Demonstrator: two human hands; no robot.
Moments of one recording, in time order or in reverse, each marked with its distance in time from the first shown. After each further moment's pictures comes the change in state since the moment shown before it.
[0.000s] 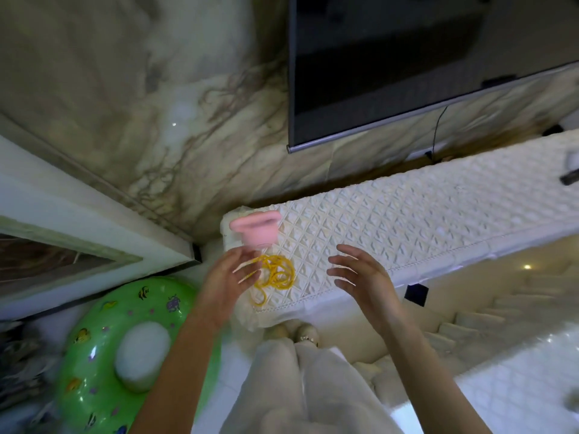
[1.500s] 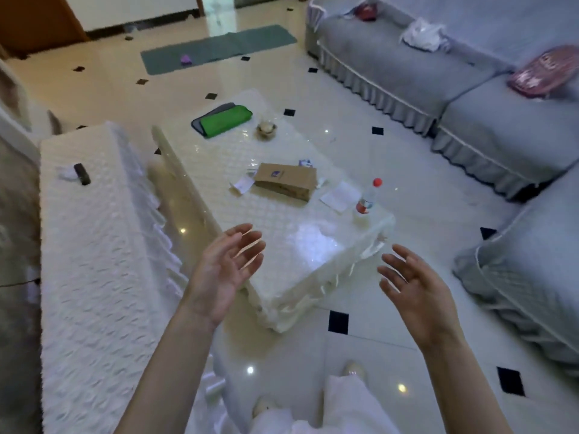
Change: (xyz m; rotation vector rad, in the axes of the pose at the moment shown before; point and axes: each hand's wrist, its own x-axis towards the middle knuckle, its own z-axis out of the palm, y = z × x) left_hand -0.290 -0.128 0.195 0.836 -1.457 -0.662; right_hand -0.440 0.244 0.020 1.201 1.519 -0.873
